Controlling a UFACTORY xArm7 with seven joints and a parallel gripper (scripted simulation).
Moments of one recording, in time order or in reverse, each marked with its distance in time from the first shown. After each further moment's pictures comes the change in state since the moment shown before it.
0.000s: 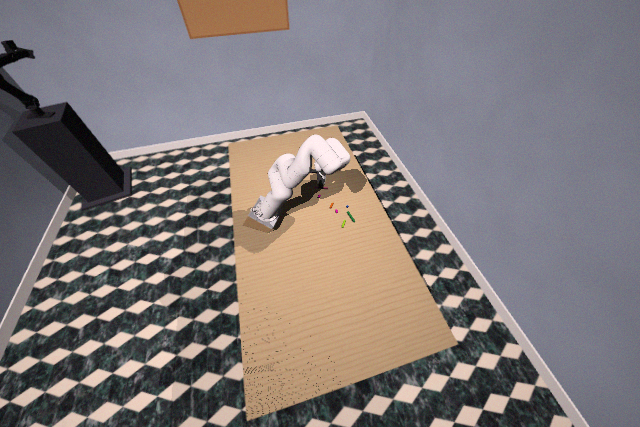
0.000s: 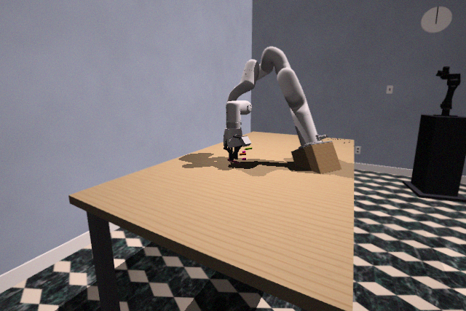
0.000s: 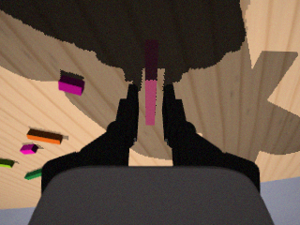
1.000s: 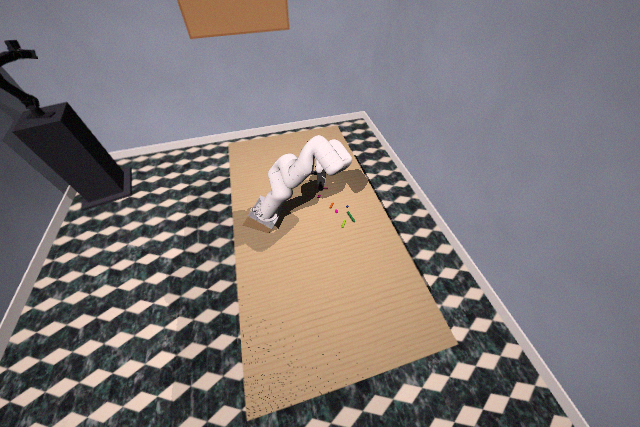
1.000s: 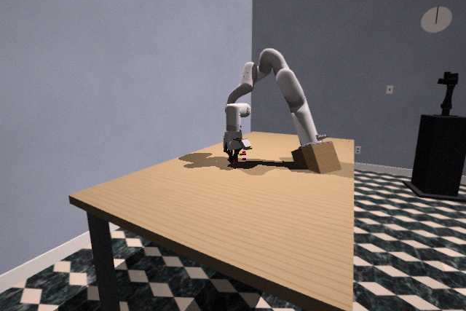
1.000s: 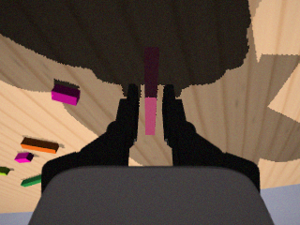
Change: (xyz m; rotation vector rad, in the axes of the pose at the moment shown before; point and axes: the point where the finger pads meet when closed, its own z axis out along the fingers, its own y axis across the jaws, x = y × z) arm 0.000 0.000 0.014 0.000 0.000 0.000
